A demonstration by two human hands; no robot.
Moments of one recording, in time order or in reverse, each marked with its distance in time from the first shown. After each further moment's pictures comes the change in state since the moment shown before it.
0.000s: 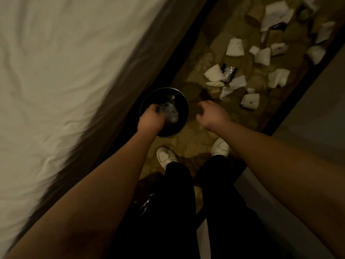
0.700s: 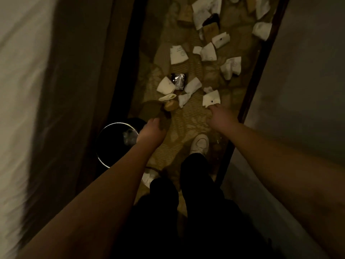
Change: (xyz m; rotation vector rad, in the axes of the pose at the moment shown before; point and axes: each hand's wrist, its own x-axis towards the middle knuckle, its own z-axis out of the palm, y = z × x) left_hand 0.001 0.187 0.156 0.610 -0.169 0.221; right_hand -0.004 0.262 -0.063 0.266 -0.007 0.237
